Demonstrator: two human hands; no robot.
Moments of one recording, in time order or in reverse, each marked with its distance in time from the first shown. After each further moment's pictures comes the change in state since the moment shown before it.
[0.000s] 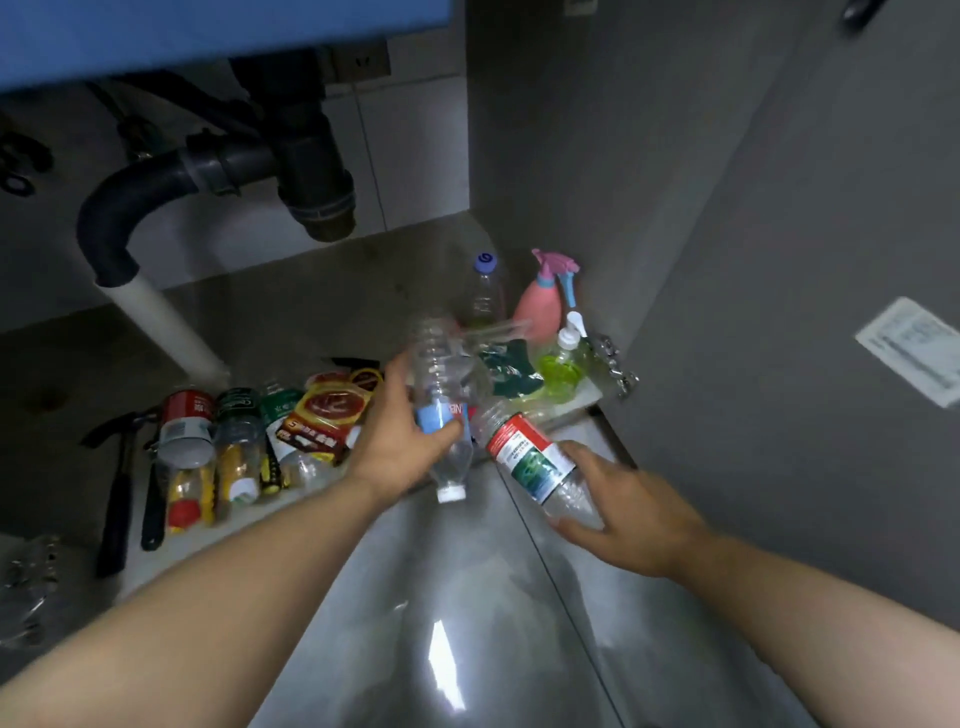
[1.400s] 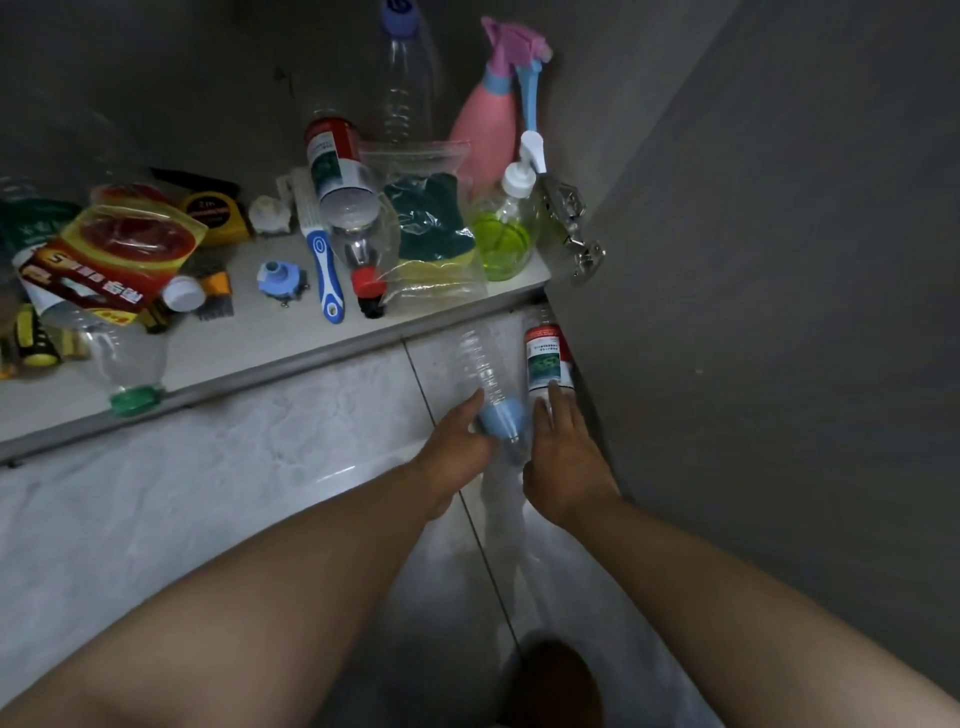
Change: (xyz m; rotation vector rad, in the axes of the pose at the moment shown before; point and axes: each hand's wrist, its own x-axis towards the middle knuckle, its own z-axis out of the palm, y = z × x) left_hand -0.047 -0.071 0.225 -0.404 -0.437 -0.621; right_hand 0.004 0.074 0.115 -0.143 -0.282 0.400
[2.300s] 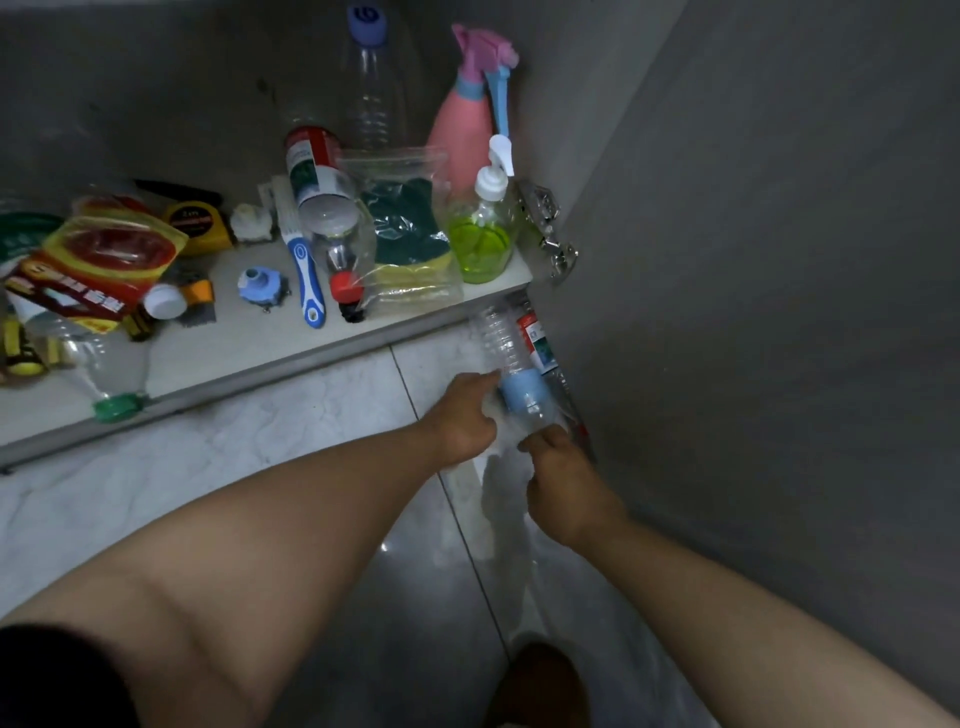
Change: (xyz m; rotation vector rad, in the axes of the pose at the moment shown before) left_hand 0.026 0.028 0.004 0.611 -0.081 0.195; right_hand -0.024 0.021 -0.006 0.211 -0.038 -0.074
